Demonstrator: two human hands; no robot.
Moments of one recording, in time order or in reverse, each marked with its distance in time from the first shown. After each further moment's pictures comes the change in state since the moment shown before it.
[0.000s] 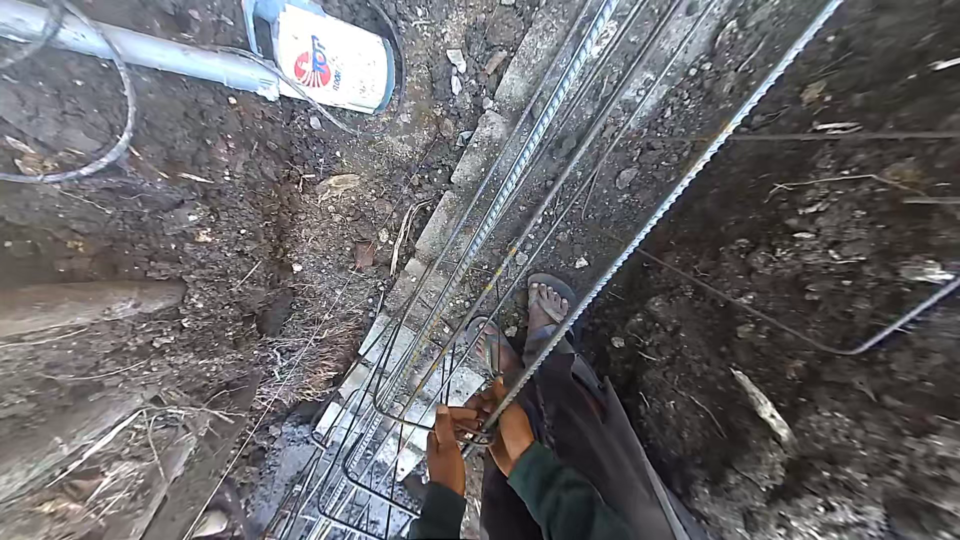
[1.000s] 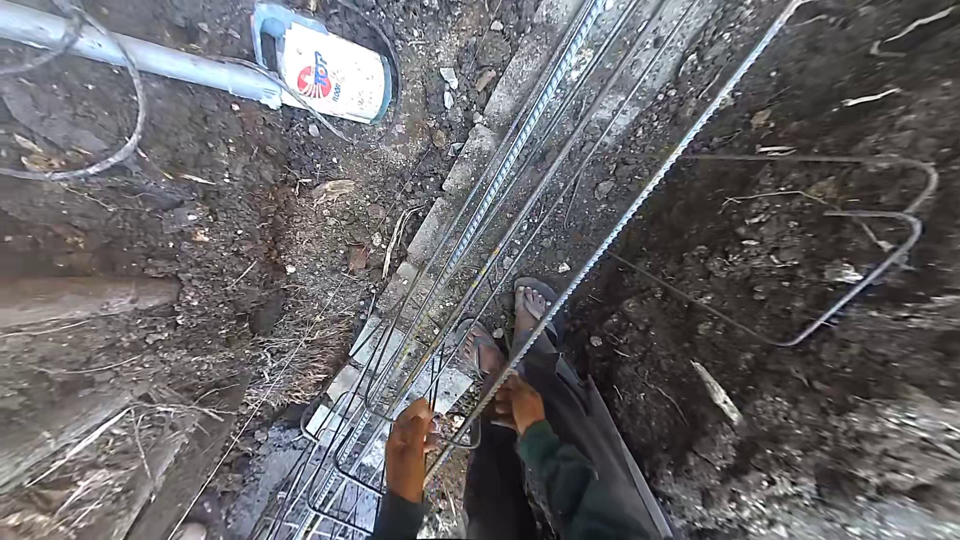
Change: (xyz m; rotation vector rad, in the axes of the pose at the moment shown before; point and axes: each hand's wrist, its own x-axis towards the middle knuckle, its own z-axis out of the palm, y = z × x) left_hand -0.018 0.033 -0.039 0.030 0.071 -0.153; right_hand 0.008 -0.040 -0.036 -0.559 0.238 -0.049
